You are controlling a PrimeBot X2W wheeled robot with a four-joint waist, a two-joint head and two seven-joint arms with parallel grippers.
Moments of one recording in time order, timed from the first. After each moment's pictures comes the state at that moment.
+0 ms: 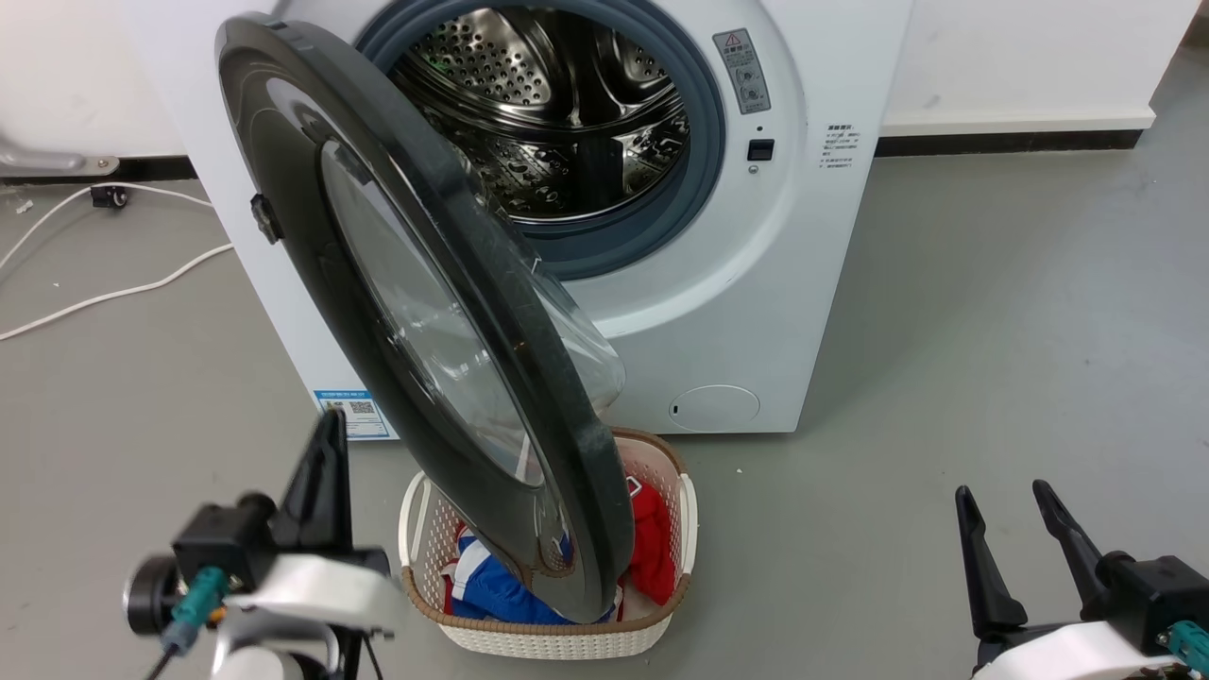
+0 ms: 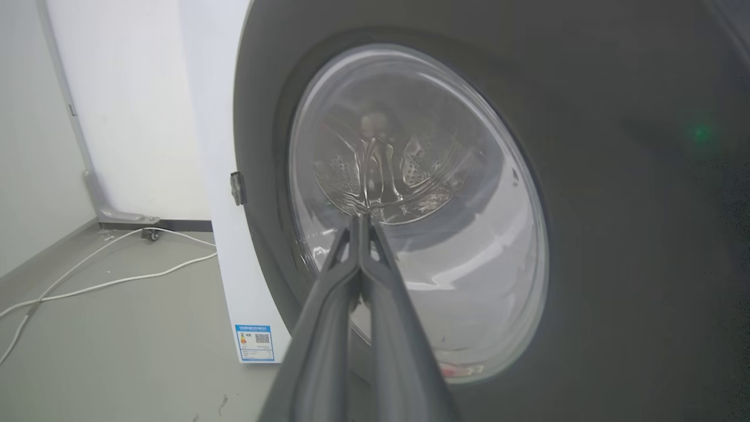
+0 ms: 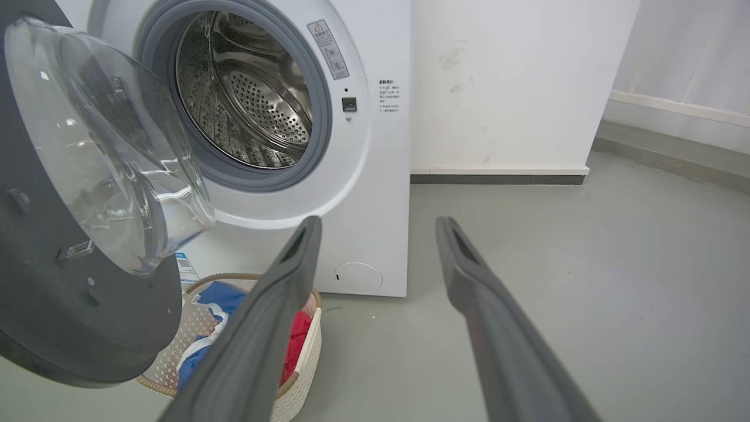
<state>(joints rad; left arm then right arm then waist) -0.06 0.10 -0.01 0.14 -0.20 -0.08 -0.23 0.14 -0.06 -0.04 -0.08 0.10 0.13 -0.04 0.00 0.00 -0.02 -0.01</state>
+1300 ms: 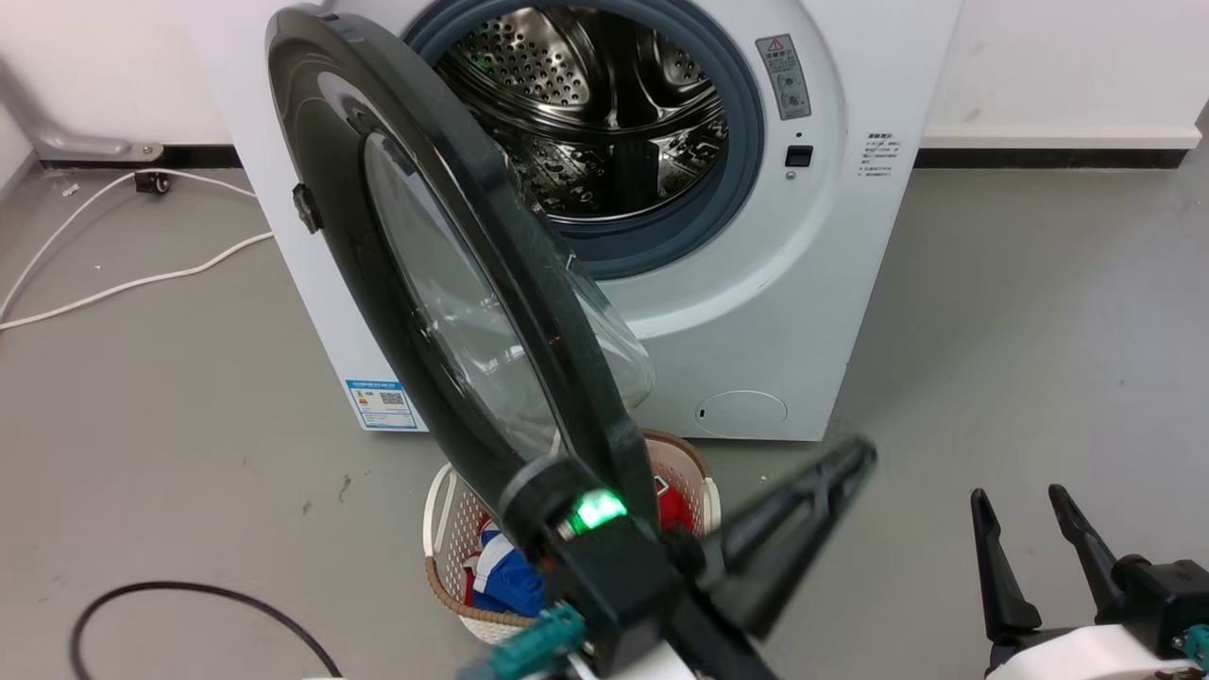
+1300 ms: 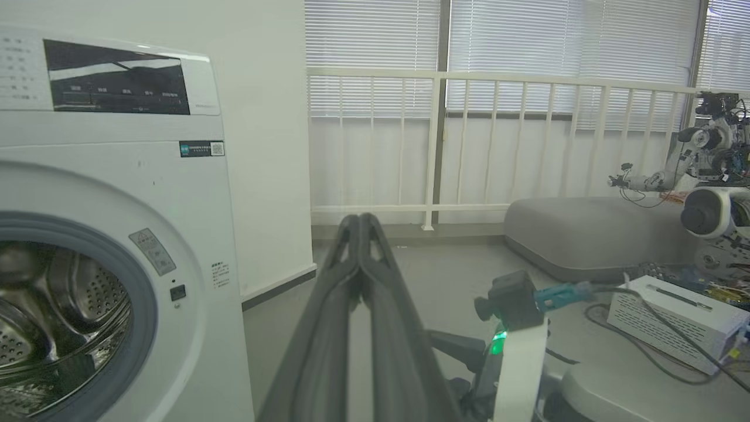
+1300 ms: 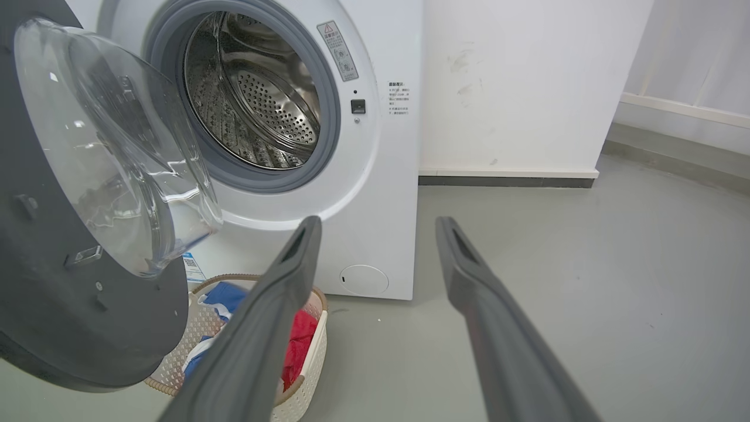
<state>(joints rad) -0.21 0.08 -0.66 -0.43 -0.35 -0.11 0.13 0.15 -0.05 -0.07 -0.10 0.10 0.13 -0.03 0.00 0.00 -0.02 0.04</state>
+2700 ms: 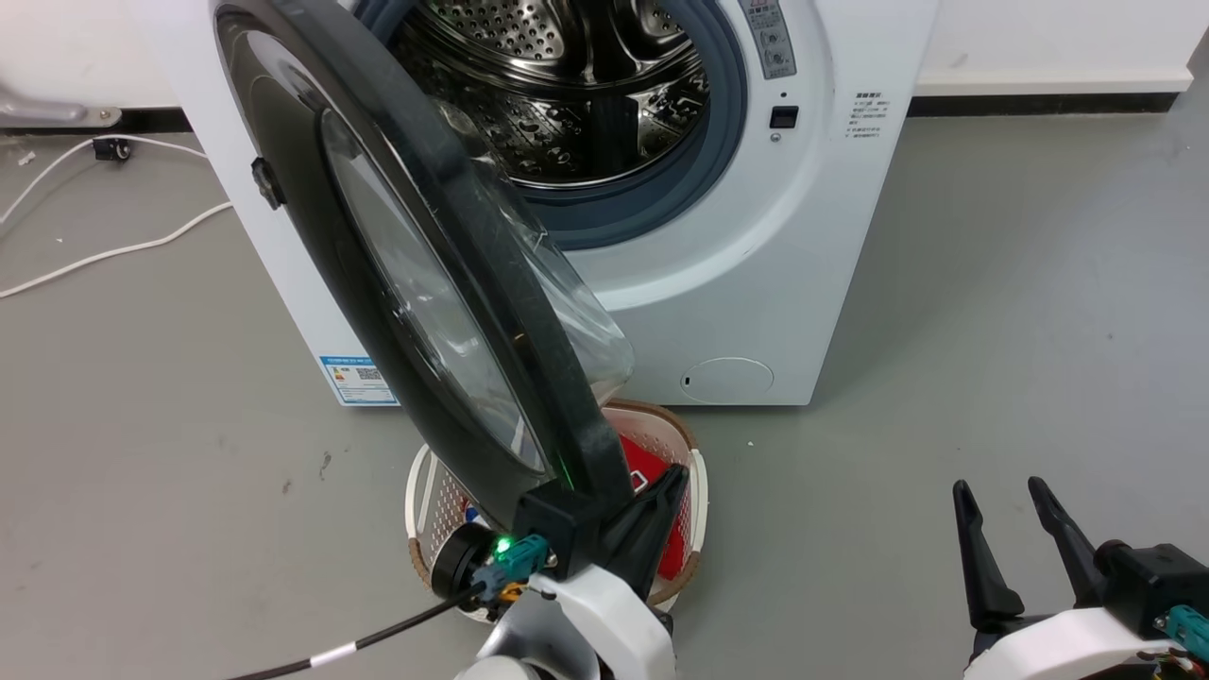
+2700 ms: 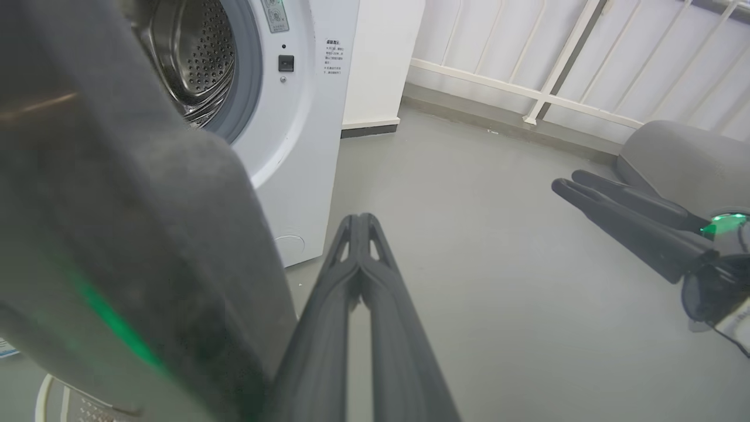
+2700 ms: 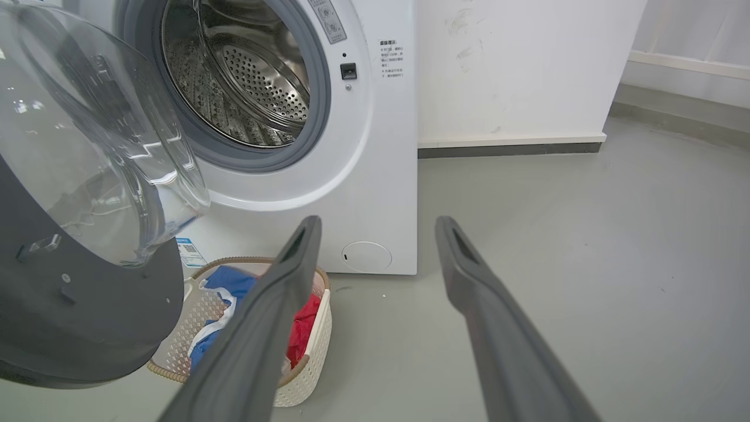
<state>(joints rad) -0.19 0.10 -0.59 0.06 -0.39 0.03 0.05 0.11 -0.05 -0.05 -0.04 0.13 0.13 -0.03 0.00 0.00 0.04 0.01</state>
